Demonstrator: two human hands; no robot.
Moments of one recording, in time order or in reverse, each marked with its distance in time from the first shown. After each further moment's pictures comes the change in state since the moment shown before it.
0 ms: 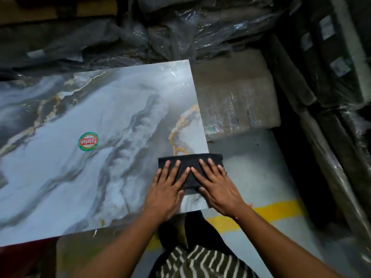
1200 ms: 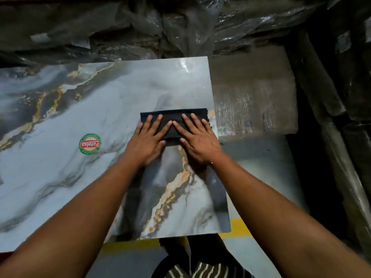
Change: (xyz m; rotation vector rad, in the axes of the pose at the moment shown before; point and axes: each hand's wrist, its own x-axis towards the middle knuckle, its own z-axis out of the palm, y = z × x) left_hand 0.130 -0.143 -0.072 -0.017 -0.006 -0.093; right_hand 0.209 -0.002 -0.064 -0.058 0.051 -0.042
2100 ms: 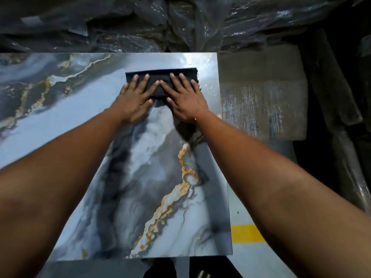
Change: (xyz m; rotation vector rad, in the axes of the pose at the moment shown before) left_hand 0.110 -0.082 -0.044 -0.075 0.022 -0.052; right_hand 0.153 0.015 -0.030 -0.066 0.022 -0.039
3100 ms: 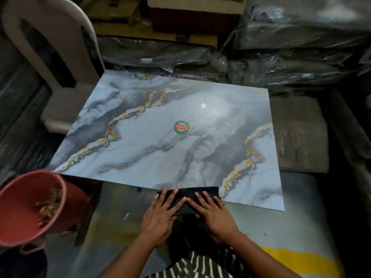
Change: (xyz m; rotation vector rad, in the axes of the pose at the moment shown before) left_hand -0.510 0.012 0.141 0.075 -0.129 -0.072; right_hand -0.361 -0.320 0.088 0.075 -0.318 -0.134
